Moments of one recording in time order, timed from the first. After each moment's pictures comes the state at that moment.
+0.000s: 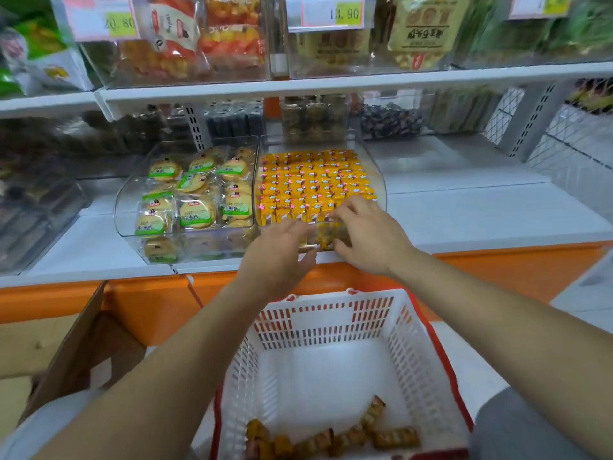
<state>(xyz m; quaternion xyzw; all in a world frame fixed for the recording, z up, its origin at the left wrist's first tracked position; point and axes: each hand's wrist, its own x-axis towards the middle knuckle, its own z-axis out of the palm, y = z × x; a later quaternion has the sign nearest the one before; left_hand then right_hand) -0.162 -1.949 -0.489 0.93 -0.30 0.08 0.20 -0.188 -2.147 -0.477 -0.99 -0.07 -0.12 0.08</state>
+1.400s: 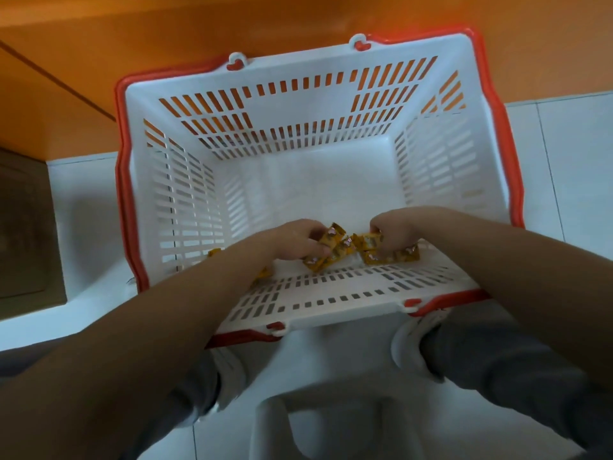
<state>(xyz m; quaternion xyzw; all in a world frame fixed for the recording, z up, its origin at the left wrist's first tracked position) -0.248 -1.964 -0.841 0.76 -0.19 -0.58 0.23 -0.291 -2.184 -0.824 -0.81 0.01 0.58 0.09</state>
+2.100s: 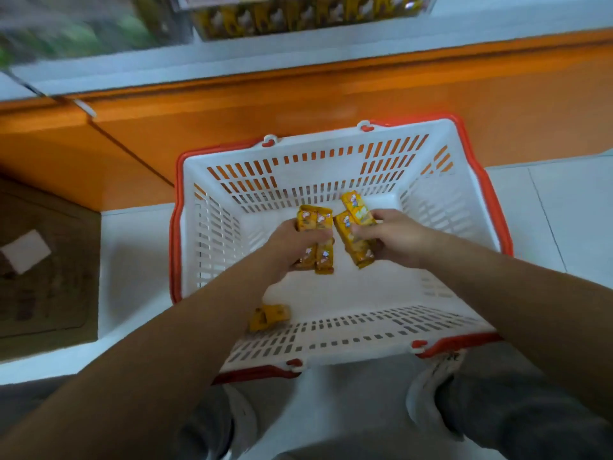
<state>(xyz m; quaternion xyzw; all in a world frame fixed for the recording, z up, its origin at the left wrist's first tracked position) -0.216 -1.959 -0.773 0.70 0.14 -0.45 0.55 -0.262 -2.166 -0.780 -0.60 0.30 0.29 0.68</state>
